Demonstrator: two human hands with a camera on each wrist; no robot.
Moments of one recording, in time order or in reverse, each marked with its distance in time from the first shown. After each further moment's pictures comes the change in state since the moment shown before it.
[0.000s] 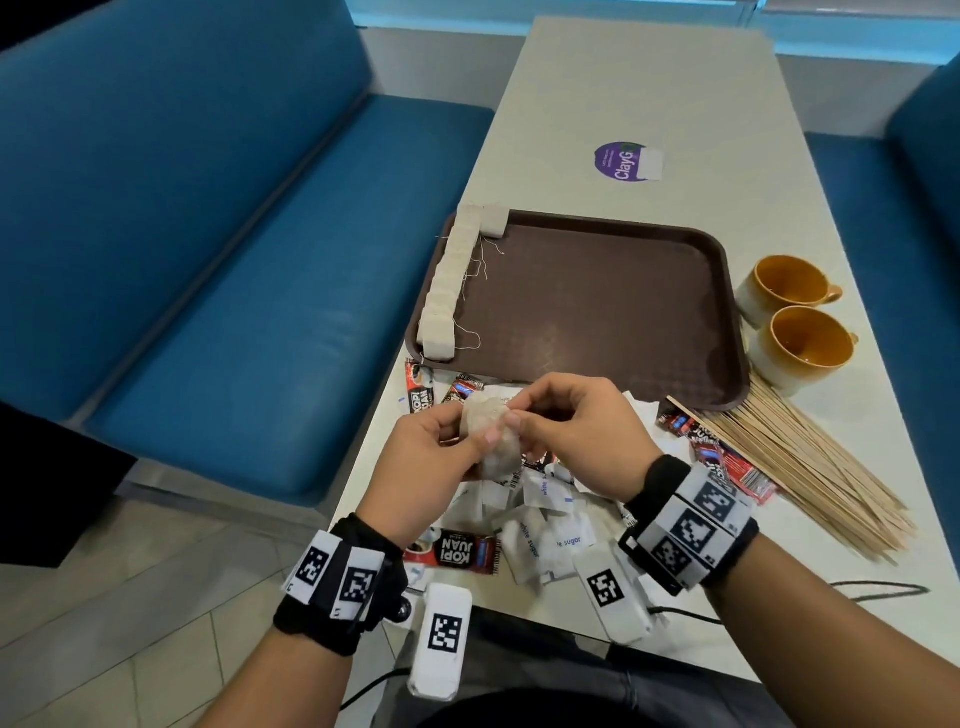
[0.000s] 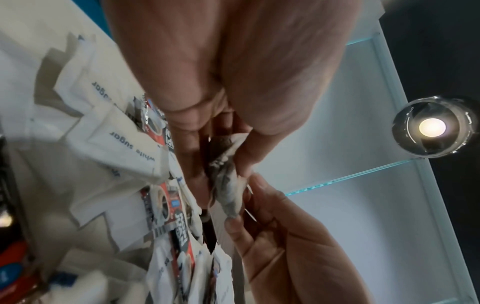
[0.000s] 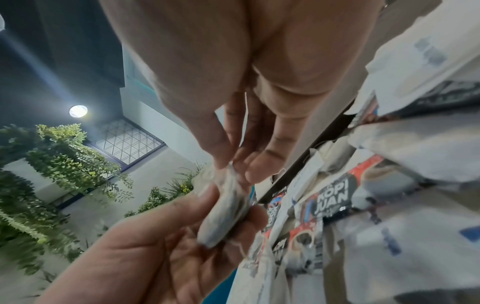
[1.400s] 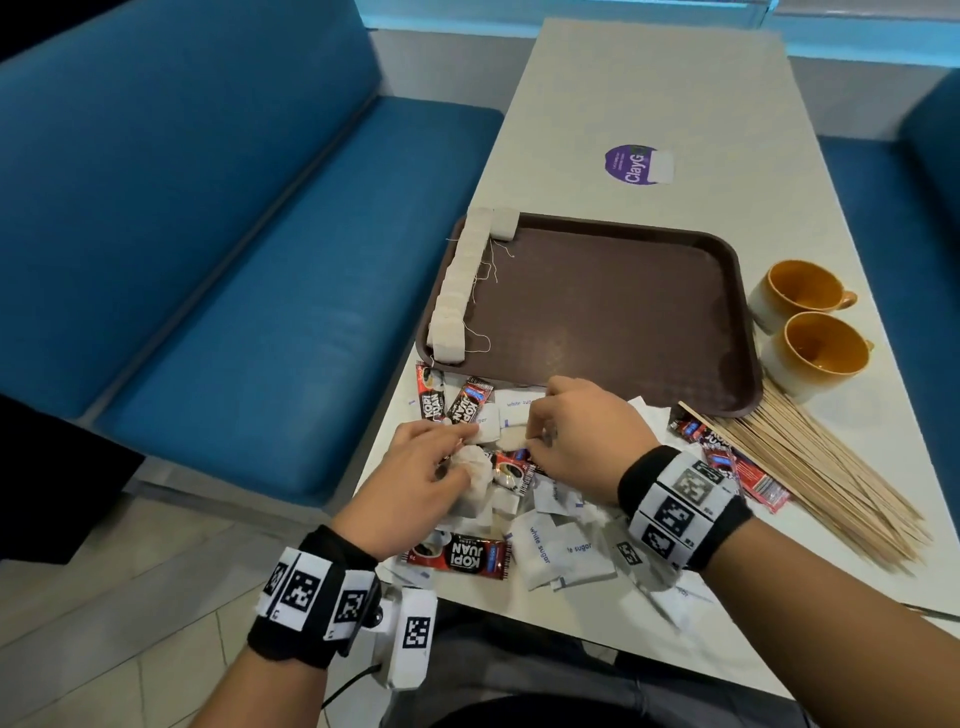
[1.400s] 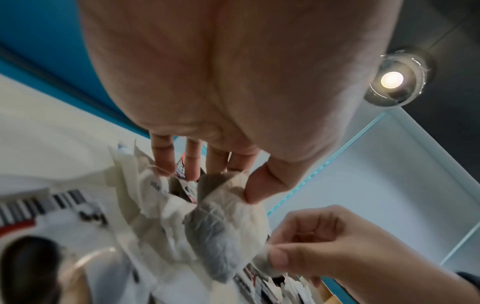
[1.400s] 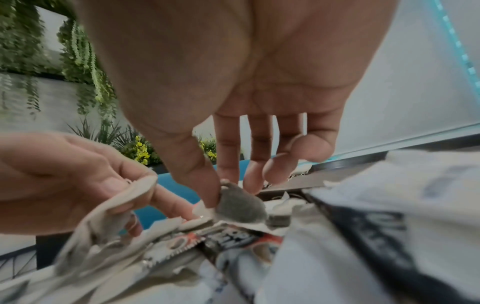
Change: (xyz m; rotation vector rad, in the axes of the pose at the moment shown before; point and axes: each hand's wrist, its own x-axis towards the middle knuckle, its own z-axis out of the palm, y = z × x) left_hand -0.006 -0.004 -0.036 0.758 -0.162 0.027; right_hand 0.020 0.004 0.001 -1.057 -0.130 -0.124
